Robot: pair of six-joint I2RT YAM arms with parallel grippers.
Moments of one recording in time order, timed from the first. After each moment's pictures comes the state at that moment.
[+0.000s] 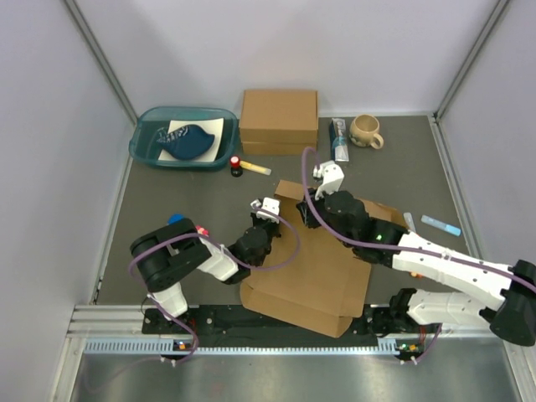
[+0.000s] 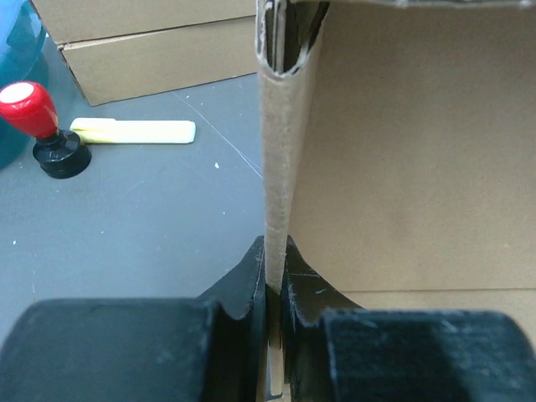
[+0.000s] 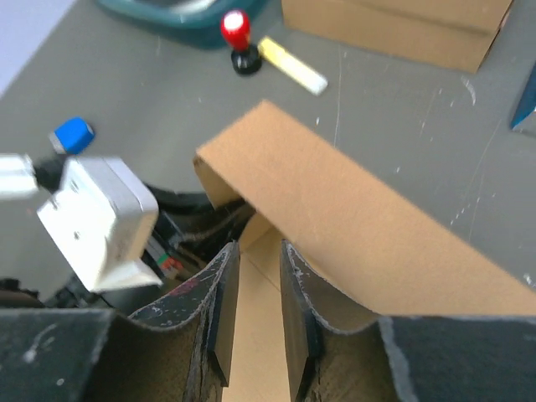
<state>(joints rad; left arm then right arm) -1.00 1.73 0.46 1.22 -0.67 -0.05 1.00 1.10 0.83 -0.11 0.41 0.36</state>
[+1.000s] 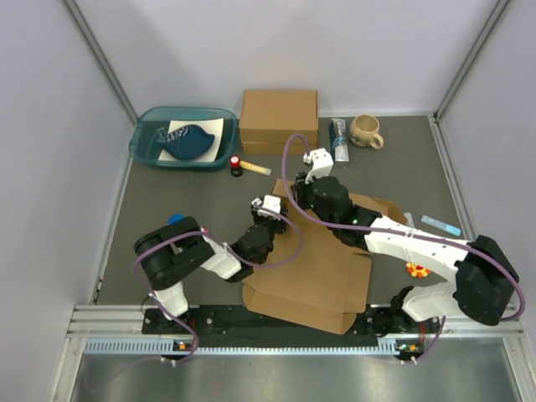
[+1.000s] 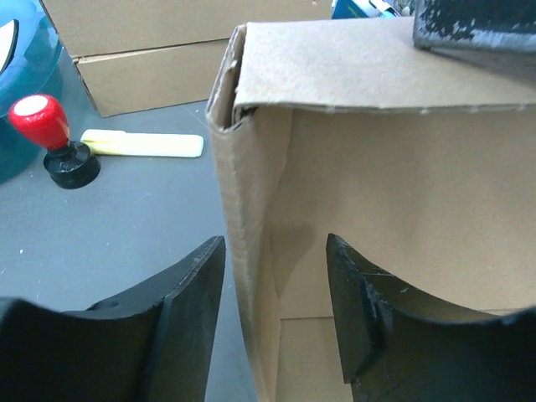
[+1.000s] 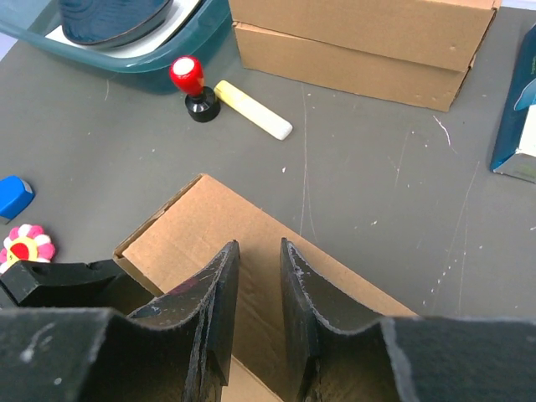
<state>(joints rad) -1.00 1.76 0.48 1.26 -0.70 -0.04 0.87 1.32 0.86 0.17 0.40 0.29</state>
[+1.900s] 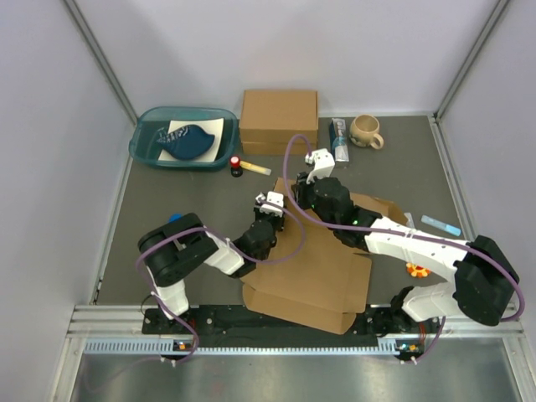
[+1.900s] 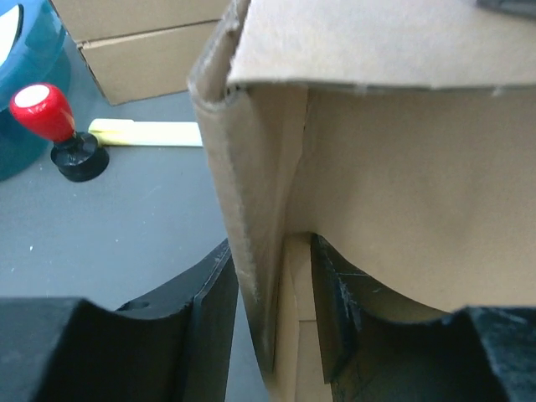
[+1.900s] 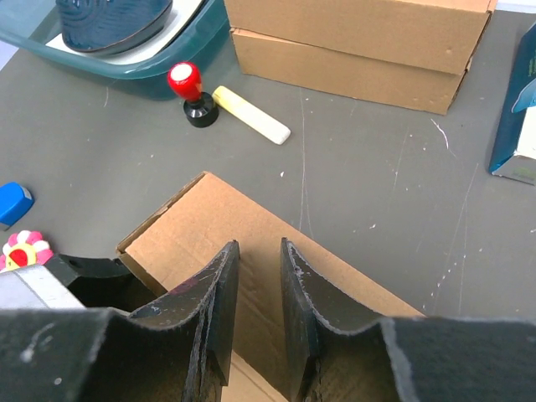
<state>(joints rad) -0.96 1.79 0.54 1.19 -0.70 -0.01 0.87 1.32 0.84 0.20 0.40 0.29</state>
